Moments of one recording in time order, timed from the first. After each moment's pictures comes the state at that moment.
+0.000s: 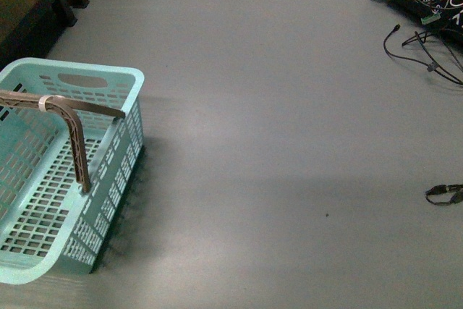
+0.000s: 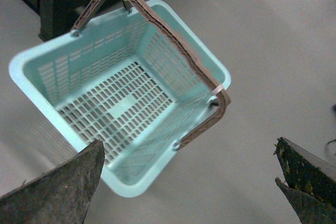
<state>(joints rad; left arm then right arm) -0.02 0.26 0.15 -0.36 -0.21 -0.75 0.00 0.00 0.02 0.00 0.00 0.00</state>
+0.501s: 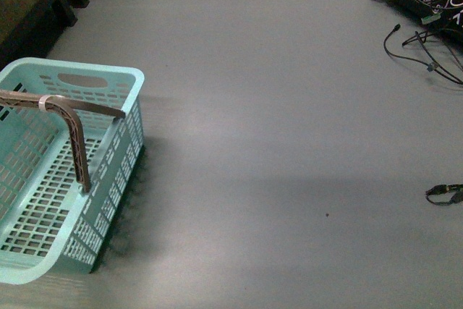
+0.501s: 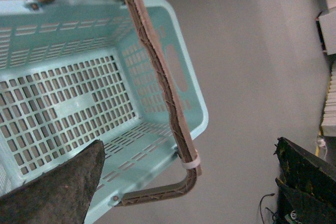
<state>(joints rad) 0.20 1.38 0.34 0.51 -0.01 -1.03 0.00 0.00 0.02 0.00 0.00 0.00</state>
